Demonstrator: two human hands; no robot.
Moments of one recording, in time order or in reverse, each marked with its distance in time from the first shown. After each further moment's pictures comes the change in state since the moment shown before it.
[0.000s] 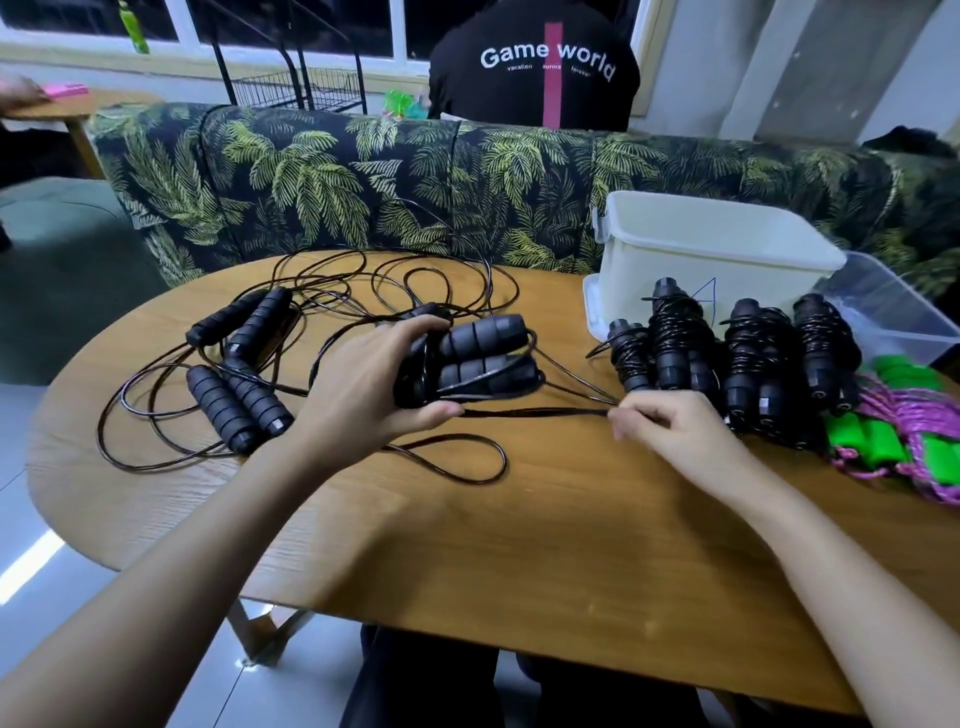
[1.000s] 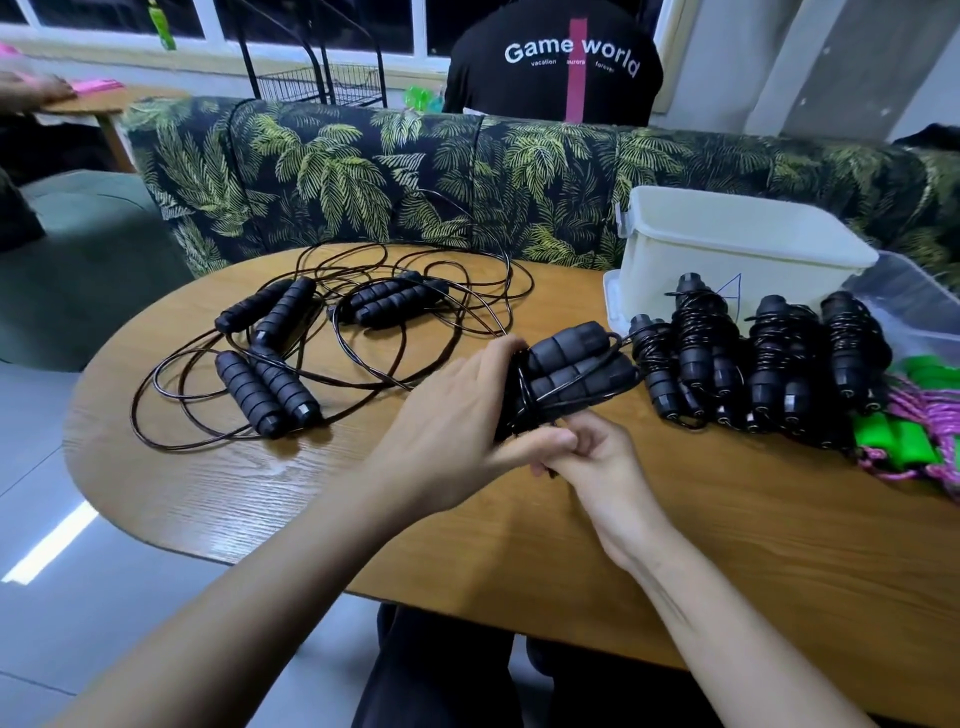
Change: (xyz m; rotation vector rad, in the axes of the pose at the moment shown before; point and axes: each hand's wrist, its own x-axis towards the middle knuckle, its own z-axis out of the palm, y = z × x) left_hand -0.006 0.071 0.006 -0.030 -0.154 -0.097; right_hand -0.018 -0.082 0.090 0.705 0.132 0.200
